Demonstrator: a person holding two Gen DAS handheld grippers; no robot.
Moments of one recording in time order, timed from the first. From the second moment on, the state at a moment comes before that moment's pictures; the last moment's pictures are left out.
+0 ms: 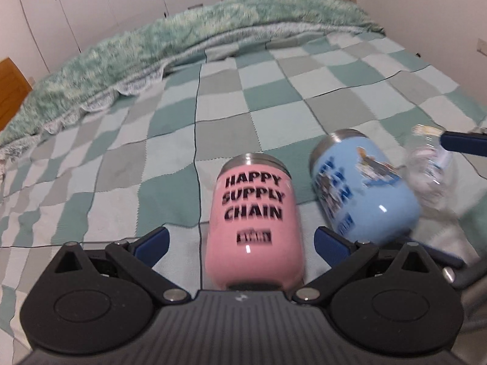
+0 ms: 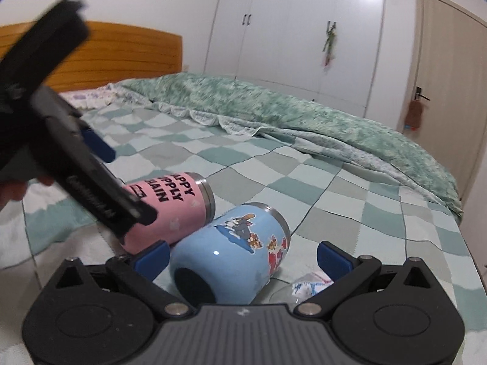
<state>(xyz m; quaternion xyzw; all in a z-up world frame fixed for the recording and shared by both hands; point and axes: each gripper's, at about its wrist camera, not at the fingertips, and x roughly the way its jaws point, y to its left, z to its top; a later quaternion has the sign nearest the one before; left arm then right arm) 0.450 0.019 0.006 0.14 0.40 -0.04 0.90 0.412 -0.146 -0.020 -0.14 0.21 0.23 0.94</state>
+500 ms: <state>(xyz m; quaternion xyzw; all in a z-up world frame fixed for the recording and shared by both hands) 0.460 0.021 -0.015 0.11 0.47 -0.06 0.87 0.395 -0.153 -0.017 -0.14 0.21 0.25 0.94</state>
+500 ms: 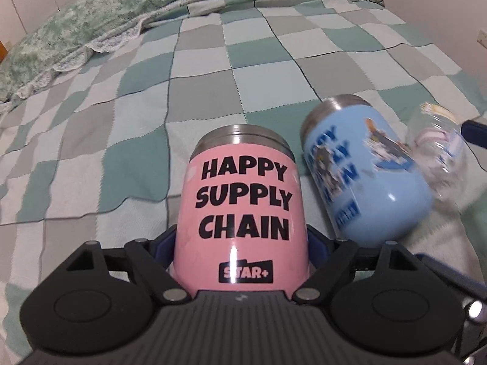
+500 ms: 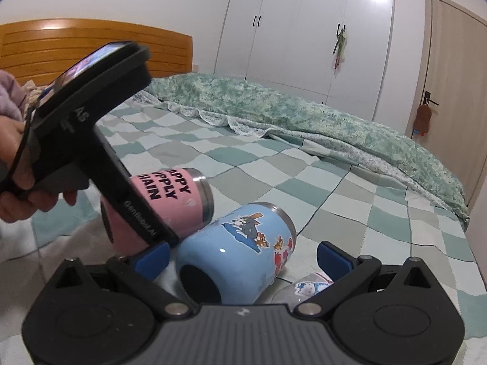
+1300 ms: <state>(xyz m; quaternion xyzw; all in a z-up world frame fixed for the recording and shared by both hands) 0.253 -0.074 -0.007 0.21 0.44 -0.18 0.85 0.199 -0.231 0.000 -0.13 0.28 0.19 0.93</state>
